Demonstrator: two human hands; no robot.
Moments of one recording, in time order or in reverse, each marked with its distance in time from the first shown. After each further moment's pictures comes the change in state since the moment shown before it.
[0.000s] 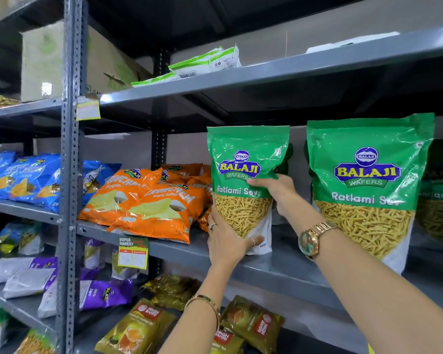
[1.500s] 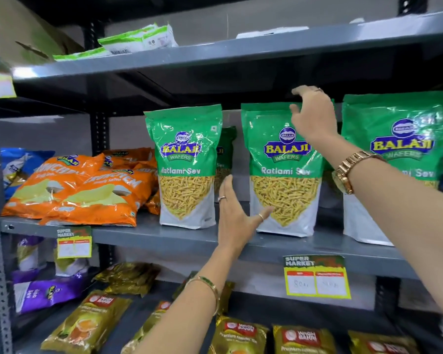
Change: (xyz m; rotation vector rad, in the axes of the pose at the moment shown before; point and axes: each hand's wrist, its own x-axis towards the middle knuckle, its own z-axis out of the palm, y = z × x) left_hand -0.071 0.087 0.054 -0.304 -0.121 0.377; right_hand -0.026 -0.093 -0.154 -1.043 0.560 -0.718
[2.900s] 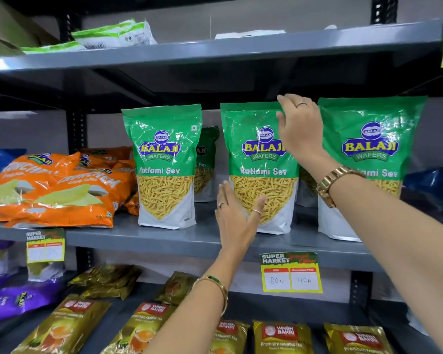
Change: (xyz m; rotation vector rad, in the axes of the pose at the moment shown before) left_hand -0.008 0.019 0.042 0.007 0.013 -0.117; right_hand -0.013 0.031 0.004 -0.197 0.158 -0.212
